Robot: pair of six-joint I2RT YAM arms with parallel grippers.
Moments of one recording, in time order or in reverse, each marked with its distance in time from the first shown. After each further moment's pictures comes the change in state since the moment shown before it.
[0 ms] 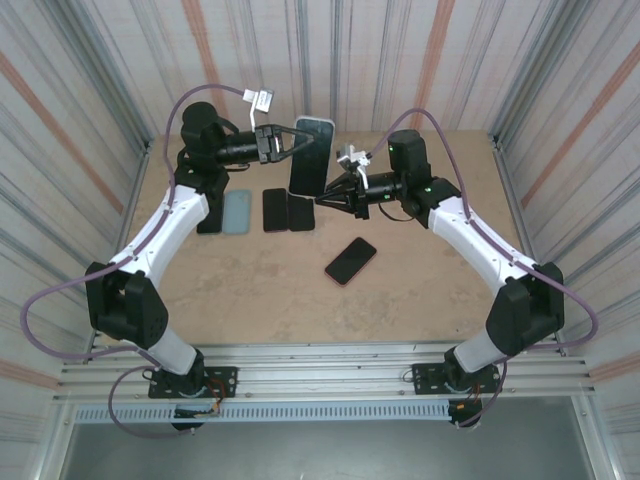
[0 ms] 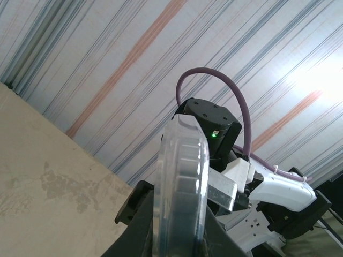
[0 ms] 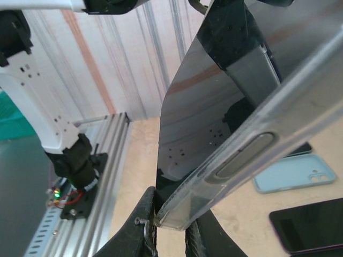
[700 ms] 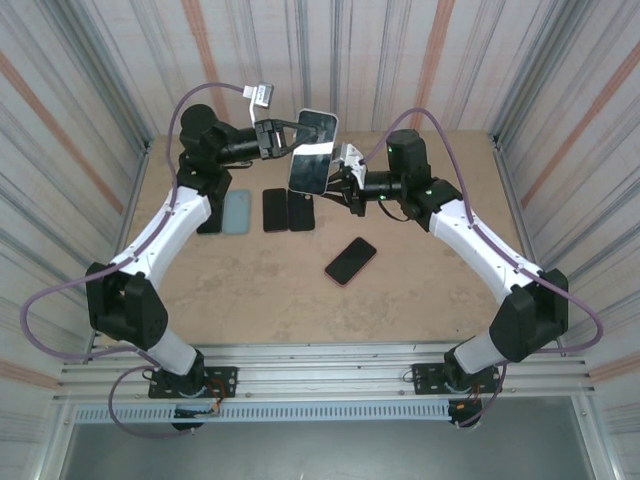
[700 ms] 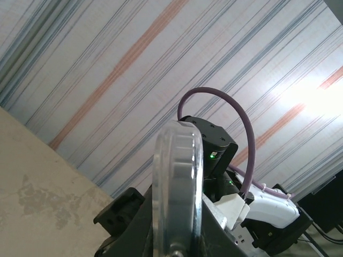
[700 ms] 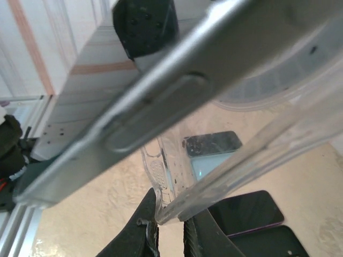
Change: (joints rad) left arm -0.023 -0.003 -0.008 0.109 -0.037 -0.133; right arm 0.029 -0.032 0.008 0.008 0.228 -0.131
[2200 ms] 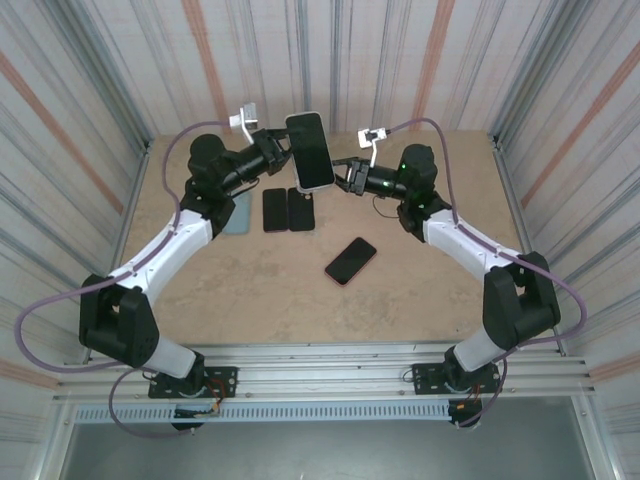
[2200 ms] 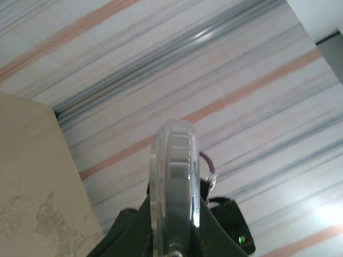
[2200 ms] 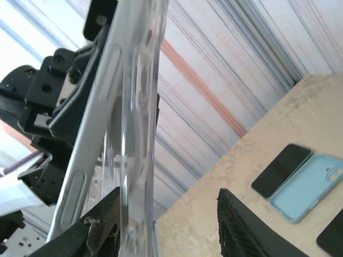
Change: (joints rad) left arm -0.042 -0.104 -0.259 0.075 -0.491 -0.196; right arm -0.048 0.067 -0.253 0.805 0.012 1.209
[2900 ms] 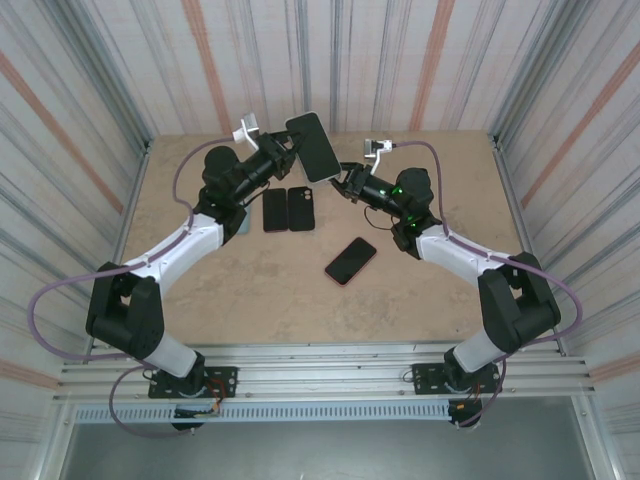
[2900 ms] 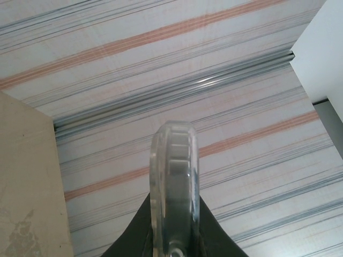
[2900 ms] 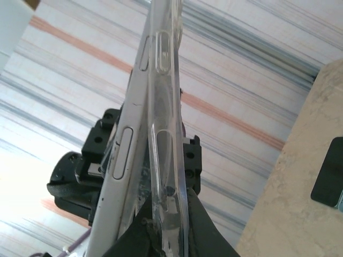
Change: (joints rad) left arm -0.040 0.054 -0.068 0.136 -0.180 -0.171; right arm 0.056 -0.013 -0.143 0.274 0.229 0.422
